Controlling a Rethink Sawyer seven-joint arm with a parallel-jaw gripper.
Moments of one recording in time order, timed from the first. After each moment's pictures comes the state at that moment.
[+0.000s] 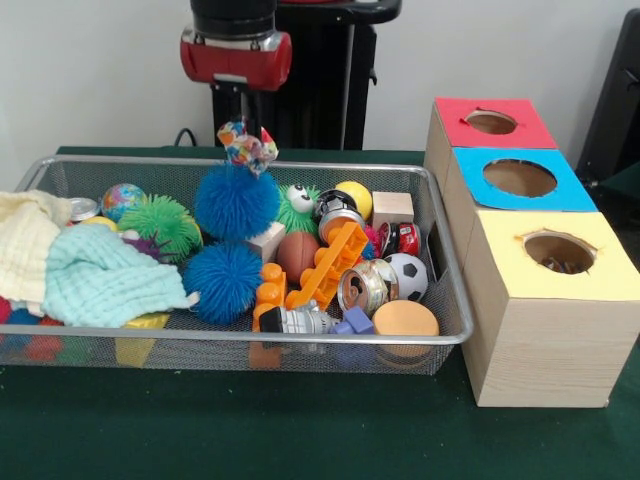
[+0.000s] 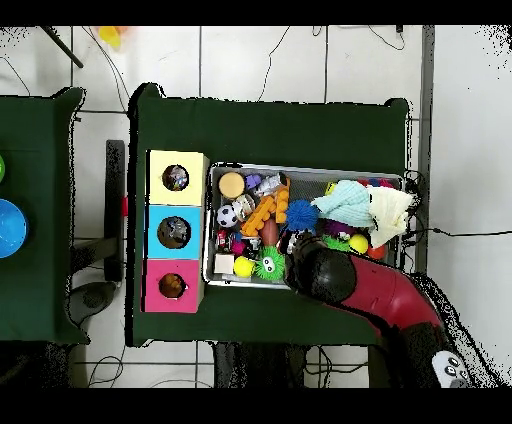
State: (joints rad) arm -0.55 -0.82 0.12 1.94 -0.10 0.39 1.68
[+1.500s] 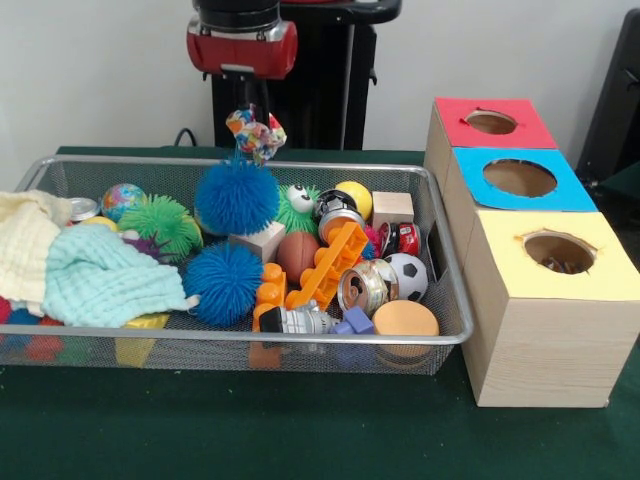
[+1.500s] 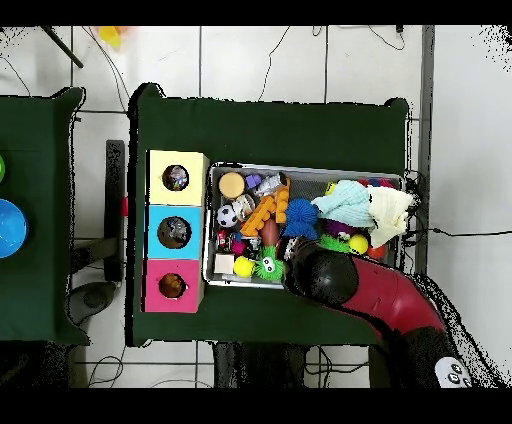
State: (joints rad) arm -0.55 -0.87 0.13 1.95 -0.10 0.50 1.68
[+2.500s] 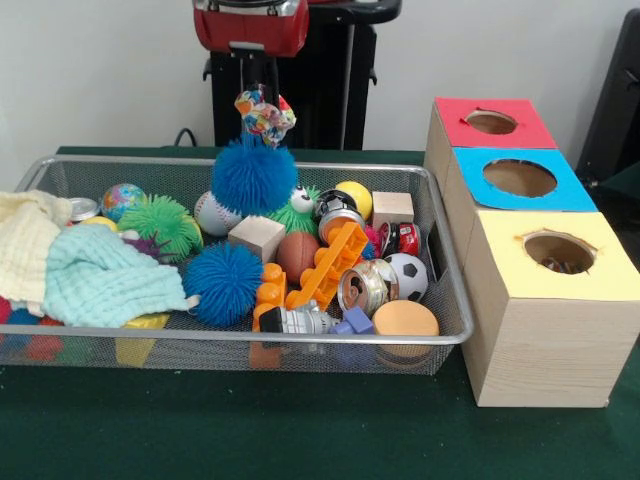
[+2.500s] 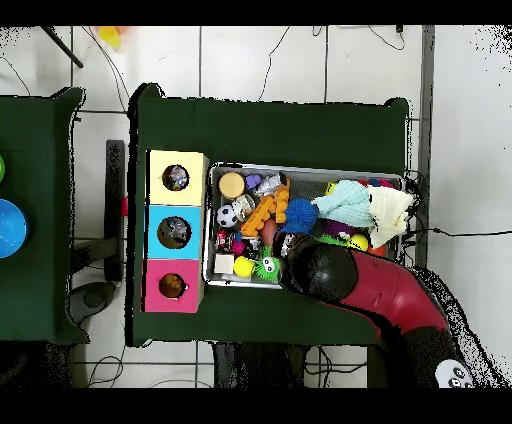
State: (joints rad) arm -0.53 -0.91 0.14 1.93 -0.09 0.56 1.68
